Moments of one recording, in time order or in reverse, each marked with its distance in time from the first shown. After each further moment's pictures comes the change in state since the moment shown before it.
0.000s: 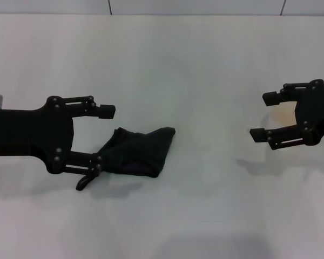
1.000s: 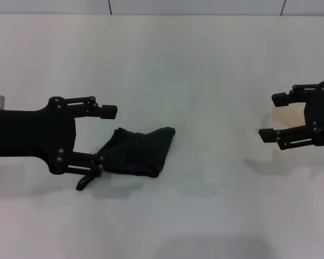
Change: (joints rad) left arm 0.003 -0.008 0.001 0.000 0.000 -0.003 0.004; right arm -0.004 0.000 0.037 0.008 -0.016 -0.022 -0.006
